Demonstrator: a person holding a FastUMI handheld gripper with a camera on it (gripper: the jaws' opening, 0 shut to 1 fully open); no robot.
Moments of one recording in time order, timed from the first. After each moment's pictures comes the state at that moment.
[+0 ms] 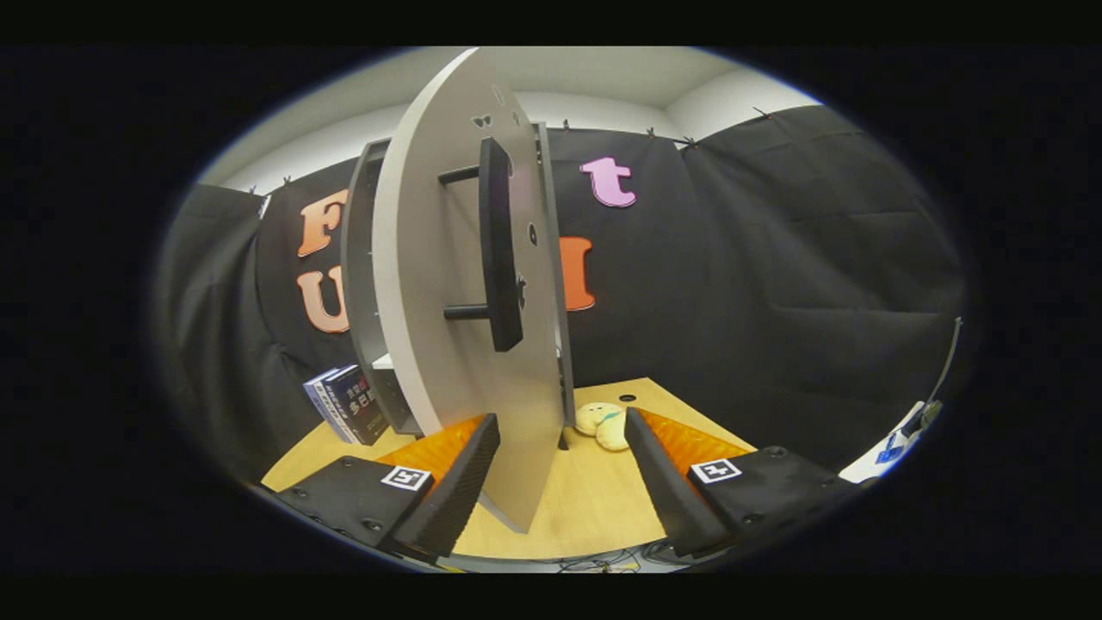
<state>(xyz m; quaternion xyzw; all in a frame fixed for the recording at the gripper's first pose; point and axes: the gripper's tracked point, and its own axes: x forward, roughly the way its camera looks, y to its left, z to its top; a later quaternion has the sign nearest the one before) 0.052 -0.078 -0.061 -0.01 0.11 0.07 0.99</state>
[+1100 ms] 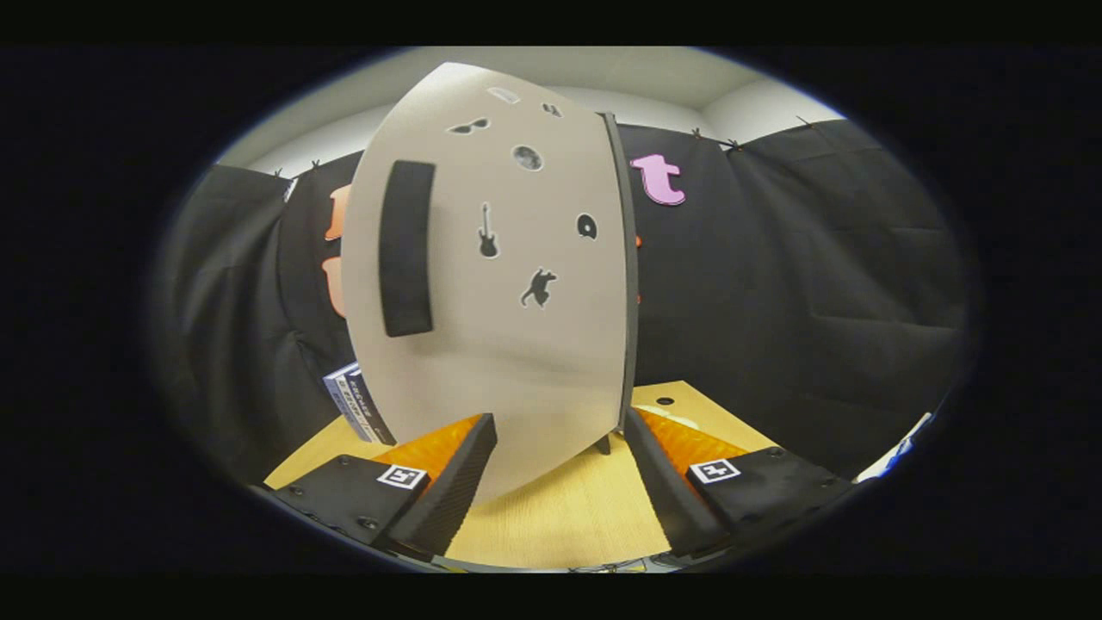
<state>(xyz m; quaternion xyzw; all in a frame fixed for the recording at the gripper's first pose) 0.074 -0.007 -0.071 -0.02 0.11 0.11 0.99</state>
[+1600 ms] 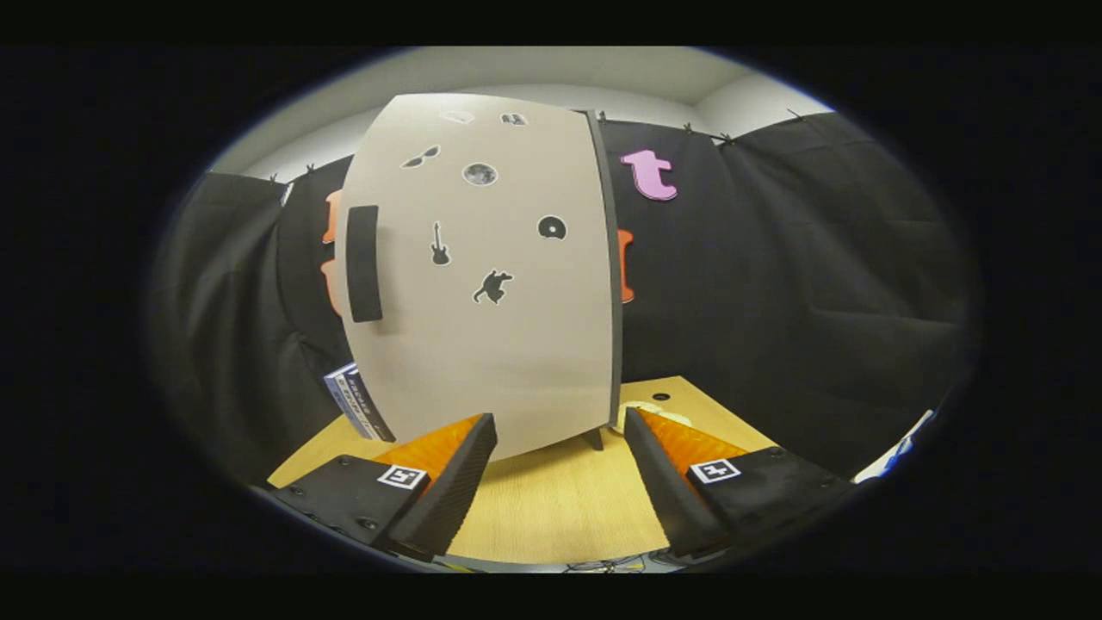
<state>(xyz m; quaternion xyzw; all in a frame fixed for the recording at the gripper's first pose) 0.067 -0.035 -0.068 -0.02 0.12 0.11 0.99</state>
